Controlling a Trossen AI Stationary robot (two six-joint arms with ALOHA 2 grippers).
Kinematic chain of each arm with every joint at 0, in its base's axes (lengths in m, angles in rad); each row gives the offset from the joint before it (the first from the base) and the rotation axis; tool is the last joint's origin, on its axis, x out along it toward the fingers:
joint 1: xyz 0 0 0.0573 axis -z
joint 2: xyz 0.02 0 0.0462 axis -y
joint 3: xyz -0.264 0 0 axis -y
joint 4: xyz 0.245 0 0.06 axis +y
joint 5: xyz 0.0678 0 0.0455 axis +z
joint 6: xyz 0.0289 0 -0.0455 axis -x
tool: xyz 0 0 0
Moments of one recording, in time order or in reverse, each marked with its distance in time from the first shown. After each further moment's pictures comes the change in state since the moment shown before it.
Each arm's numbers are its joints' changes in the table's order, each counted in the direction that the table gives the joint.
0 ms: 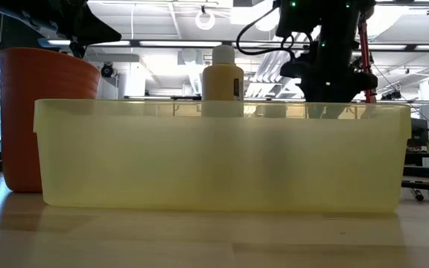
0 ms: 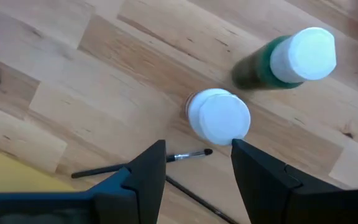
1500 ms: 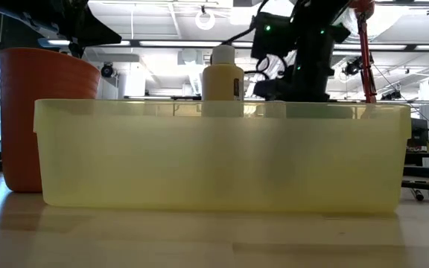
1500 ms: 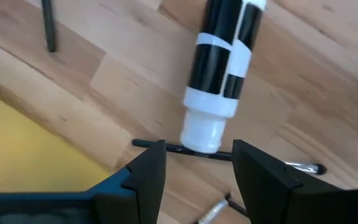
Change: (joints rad) left arm 0.000 0.000 0.000 0.001 0.048 0.000; right arm -0.017 -0.196 0.006 -0.264 0.179 0.065
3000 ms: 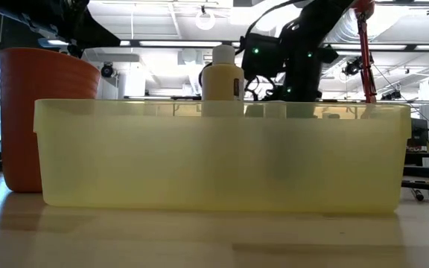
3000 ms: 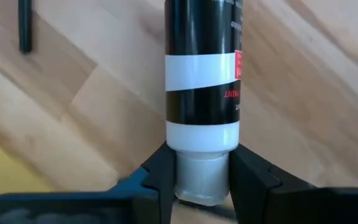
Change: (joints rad) left arm 0.000 0.000 0.000 0.025 0.001 0.001; right arm 0.014 -0.107 0.000 -0.112 -0.013 0.155
